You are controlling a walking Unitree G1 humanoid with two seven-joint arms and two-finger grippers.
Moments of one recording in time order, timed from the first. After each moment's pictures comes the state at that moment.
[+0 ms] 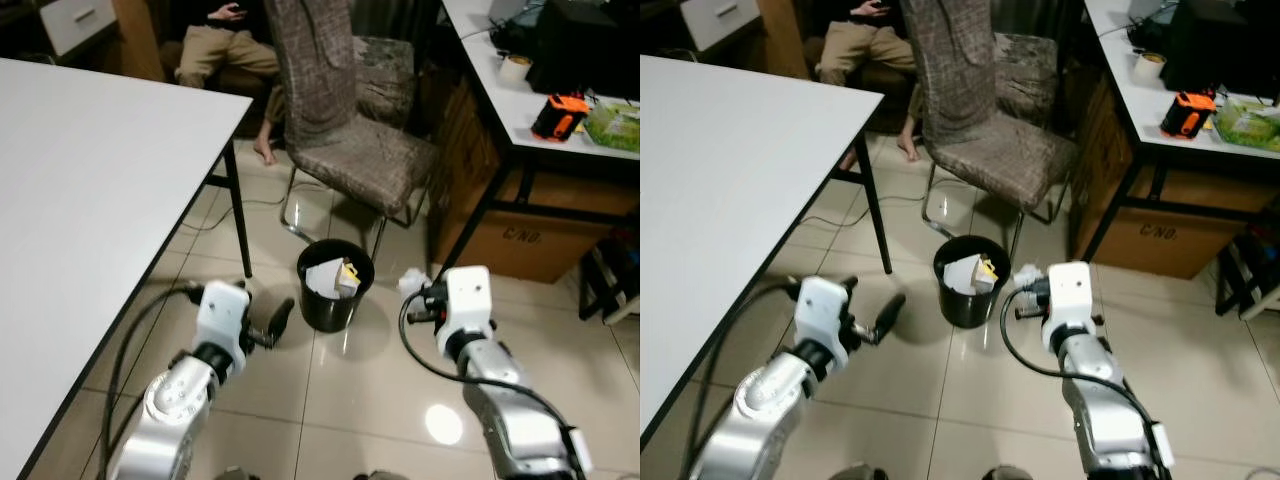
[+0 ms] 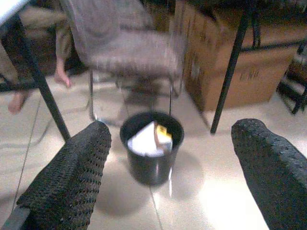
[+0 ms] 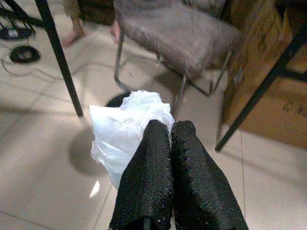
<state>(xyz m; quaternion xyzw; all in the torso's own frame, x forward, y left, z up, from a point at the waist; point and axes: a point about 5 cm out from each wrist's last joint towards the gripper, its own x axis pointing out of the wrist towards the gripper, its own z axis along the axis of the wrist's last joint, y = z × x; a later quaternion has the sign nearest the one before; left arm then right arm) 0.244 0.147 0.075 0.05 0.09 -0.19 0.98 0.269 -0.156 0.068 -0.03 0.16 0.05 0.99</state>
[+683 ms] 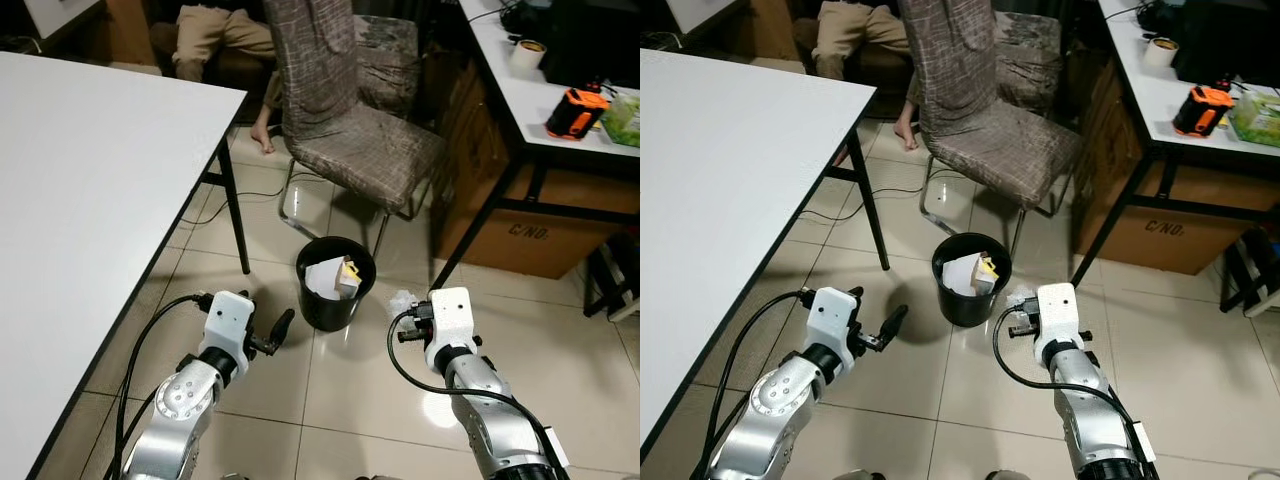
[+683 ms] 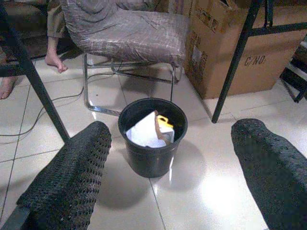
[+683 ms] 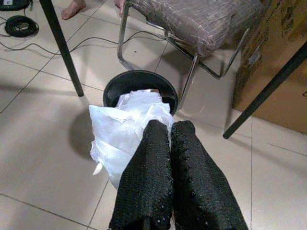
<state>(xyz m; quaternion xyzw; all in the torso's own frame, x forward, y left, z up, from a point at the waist) 0.255 0.147 0.058 0.06 0.09 -0.20 0.97 0.269 -0.152 0.039 -0.04 0.18 0.07 0.98</state>
